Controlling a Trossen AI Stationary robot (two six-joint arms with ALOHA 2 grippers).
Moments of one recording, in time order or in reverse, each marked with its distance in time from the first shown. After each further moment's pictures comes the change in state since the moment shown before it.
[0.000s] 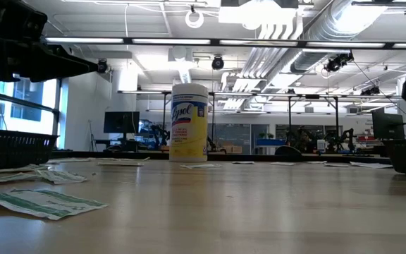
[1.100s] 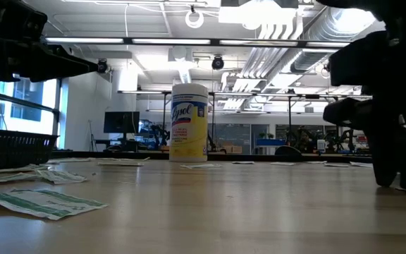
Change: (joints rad) left arm 0.000 0.000 0.000 0.000 0.000 0.000; right arm -0.366 -0.001 -0.078 0.075 -0.064 -0.133
